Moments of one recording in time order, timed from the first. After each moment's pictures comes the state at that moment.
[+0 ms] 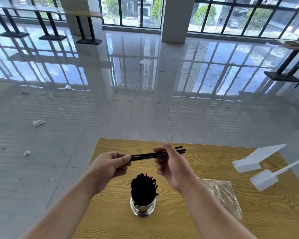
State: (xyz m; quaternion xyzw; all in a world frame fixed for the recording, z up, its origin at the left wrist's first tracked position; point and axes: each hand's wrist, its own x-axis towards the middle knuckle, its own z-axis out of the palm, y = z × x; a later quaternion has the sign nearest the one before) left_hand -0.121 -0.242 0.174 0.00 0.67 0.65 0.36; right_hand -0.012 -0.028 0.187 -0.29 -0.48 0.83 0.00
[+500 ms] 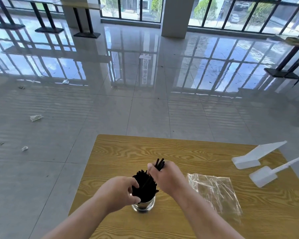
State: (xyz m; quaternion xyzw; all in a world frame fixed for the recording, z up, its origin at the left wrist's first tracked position) left_hand -0.077 -0.244 0.113 0.29 0.89 0.16 0.31; right_hand 0.002 -0.039 0.148 -0.18 -0.88 0.44 -0.04
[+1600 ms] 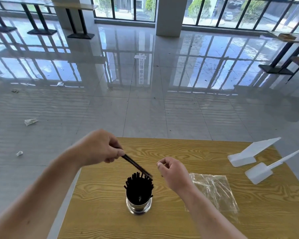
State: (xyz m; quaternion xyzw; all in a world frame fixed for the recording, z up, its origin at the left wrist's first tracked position) left_hand -0.165 -0.230 0.241 0.26 0.86 0.32 0.30; right_hand 0.012 -0.001 0.129 -0.28 -0.80 0.53 0.00
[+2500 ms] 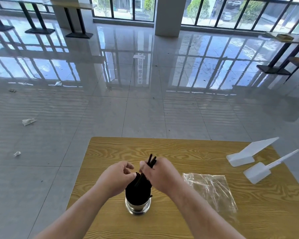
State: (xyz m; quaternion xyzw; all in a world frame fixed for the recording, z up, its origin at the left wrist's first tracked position) left_hand -0.106 -0.210 0.117 0.18 0.88 0.32 0.29; right_hand -0.006 -0.034 0.165 -0.16 -0.88 0.44 -0.05
